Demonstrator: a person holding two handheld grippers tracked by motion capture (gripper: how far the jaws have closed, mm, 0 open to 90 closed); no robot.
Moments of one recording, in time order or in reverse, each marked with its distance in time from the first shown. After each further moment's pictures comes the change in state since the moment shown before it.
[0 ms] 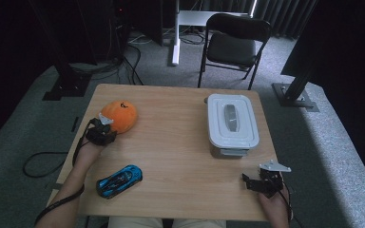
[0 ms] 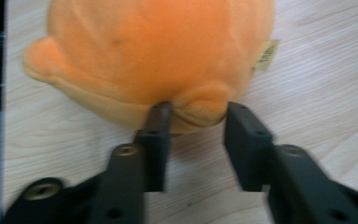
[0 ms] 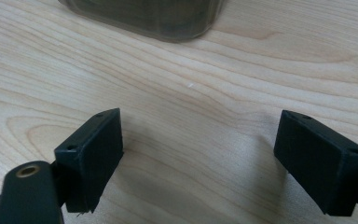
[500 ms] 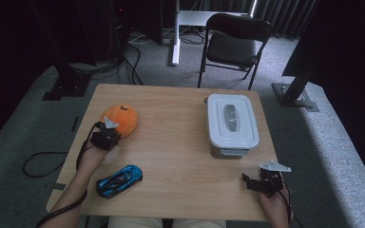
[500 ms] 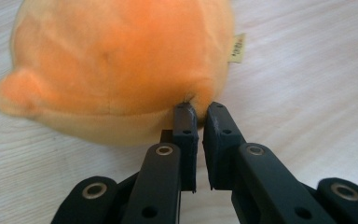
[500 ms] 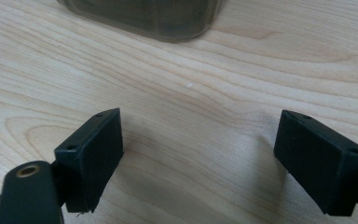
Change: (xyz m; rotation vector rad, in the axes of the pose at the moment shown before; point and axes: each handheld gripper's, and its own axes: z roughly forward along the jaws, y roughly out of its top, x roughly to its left) left arm -0.030 0.002 -0.022 -0.011 -0.086 0.023; right arm 0.000 0.000 0.000 0.000 -0.003 0.001
